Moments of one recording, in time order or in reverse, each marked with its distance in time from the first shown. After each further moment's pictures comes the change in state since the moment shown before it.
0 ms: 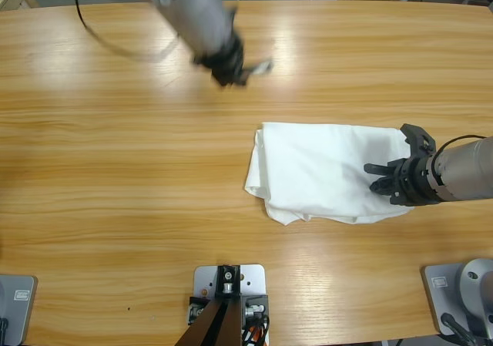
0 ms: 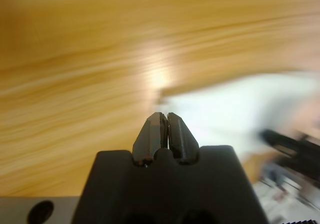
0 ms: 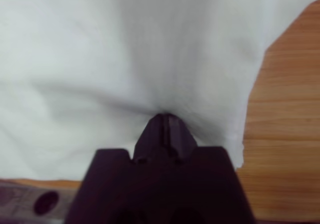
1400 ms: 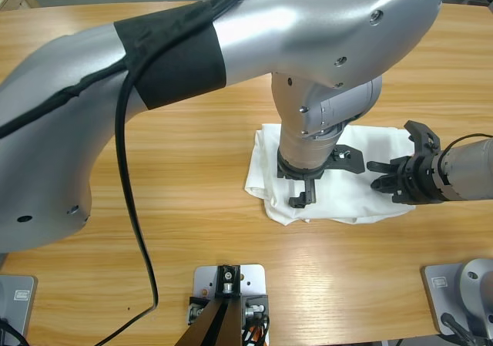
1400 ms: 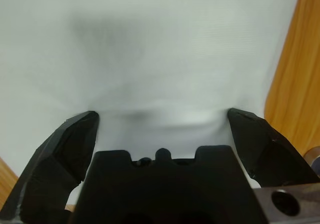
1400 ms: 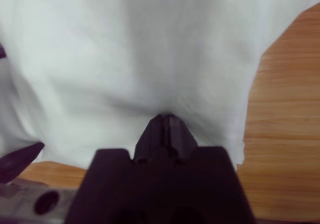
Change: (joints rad) arm 0 -0.327 0.437 -0.612 0.474 0.083 1.243; arm 1 0.000 -0.037 0.000 -0.002 0.000 0.000
